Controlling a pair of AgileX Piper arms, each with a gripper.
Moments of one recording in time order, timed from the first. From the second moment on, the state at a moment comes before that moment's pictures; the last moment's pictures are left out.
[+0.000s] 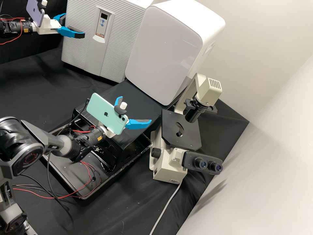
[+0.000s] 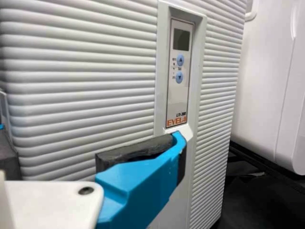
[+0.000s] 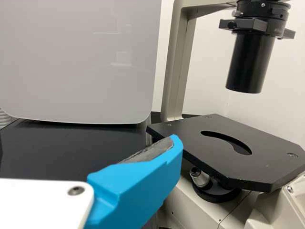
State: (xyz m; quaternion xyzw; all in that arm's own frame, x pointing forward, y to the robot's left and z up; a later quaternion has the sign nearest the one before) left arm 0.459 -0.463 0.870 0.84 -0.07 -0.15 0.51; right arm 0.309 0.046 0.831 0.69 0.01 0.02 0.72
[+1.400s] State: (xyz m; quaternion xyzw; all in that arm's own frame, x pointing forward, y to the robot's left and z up) left arm 0.451 -0.461 0.872 0.83 -0.07 -0.13 0.54; right arm 0.309 0.046 0.831 0.69 0.01 0.02 0.72
